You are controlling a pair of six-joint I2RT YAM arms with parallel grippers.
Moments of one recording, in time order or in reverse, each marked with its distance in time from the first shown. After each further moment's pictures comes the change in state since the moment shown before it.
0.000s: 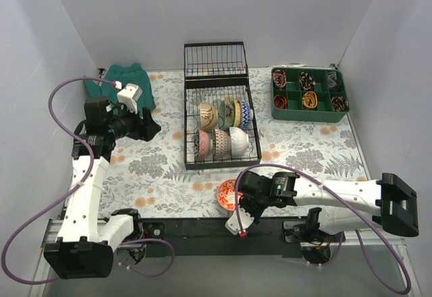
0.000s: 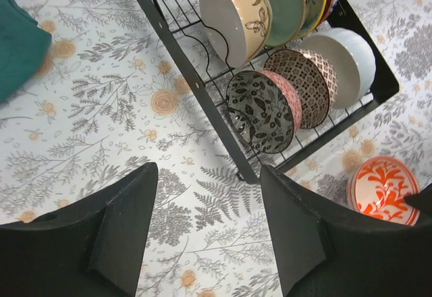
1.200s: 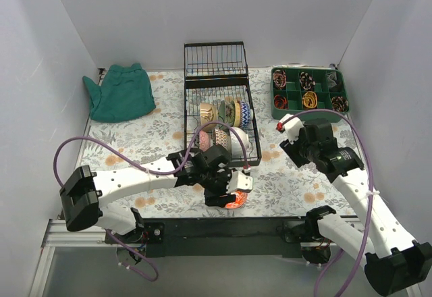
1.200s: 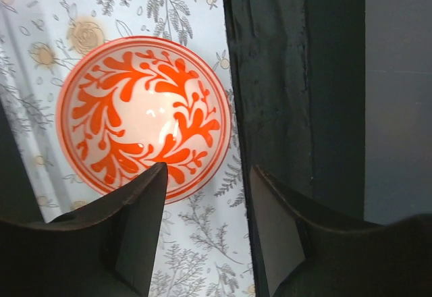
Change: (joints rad) left arm -1.142 0.365 -0.052 0.016 -0.144 0.373; right arm -0.901 -0.300 0.119 -0.046 0.224 0.708
